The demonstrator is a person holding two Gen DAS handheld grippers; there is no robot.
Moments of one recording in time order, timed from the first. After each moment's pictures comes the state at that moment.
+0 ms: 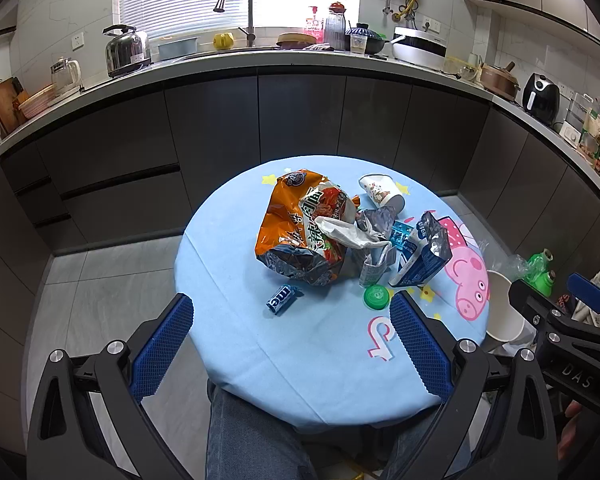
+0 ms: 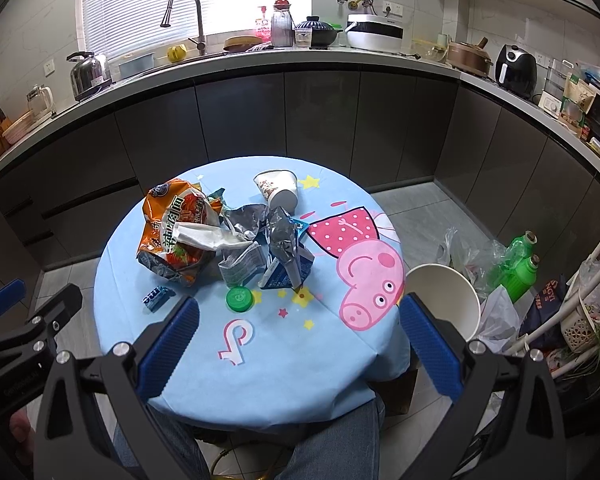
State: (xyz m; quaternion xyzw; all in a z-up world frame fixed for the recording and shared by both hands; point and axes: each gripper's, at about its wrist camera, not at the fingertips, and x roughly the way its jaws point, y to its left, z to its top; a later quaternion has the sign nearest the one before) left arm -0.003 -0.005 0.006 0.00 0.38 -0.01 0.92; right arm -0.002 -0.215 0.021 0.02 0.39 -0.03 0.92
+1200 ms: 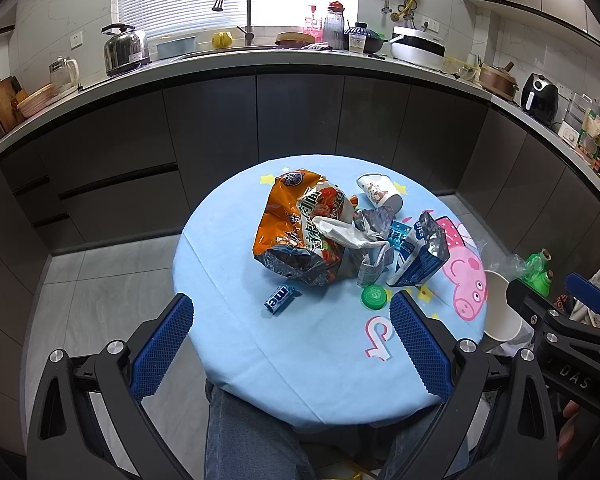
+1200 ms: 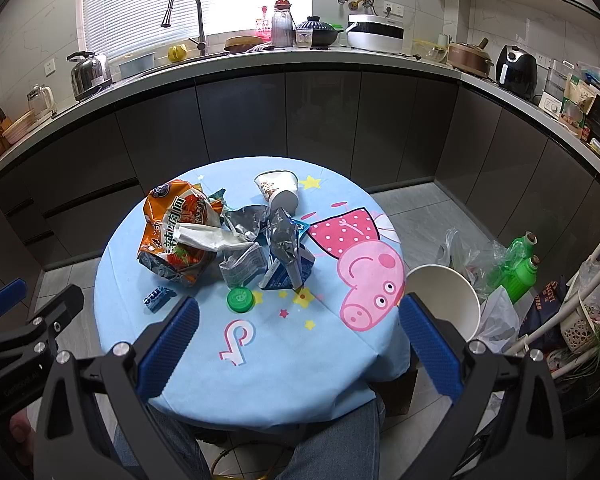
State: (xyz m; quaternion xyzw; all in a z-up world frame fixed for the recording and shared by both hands) left arm -0.005 -0.004 0.007 0.00 0.38 -0.01 0.93; right arm -0.001 -0.215 0.022 0.02 0.39 -0.03 0.92
